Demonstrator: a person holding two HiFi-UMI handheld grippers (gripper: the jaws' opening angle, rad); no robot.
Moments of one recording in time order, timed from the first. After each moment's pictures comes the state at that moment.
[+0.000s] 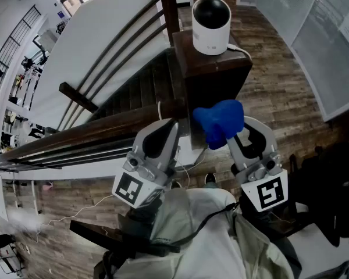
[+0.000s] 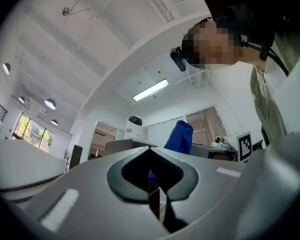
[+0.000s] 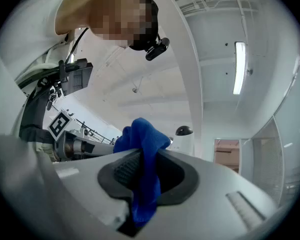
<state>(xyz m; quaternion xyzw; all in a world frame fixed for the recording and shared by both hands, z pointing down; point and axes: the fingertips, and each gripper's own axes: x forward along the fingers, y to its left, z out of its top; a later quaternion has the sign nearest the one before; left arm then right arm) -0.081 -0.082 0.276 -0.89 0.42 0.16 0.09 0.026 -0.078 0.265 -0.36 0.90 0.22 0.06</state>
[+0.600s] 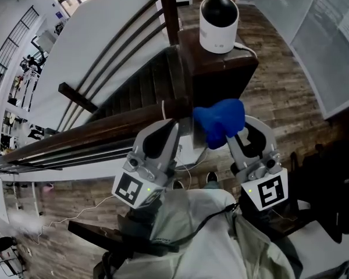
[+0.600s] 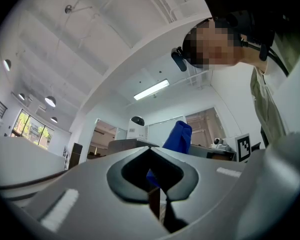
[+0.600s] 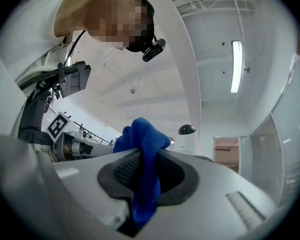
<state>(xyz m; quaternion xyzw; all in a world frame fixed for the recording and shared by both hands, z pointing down) -0.097 -0.082 0.279 -0.89 0.42 0.16 0.08 0.011 -0.079 0.266 -0.37 0.90 0.21 0.08</state>
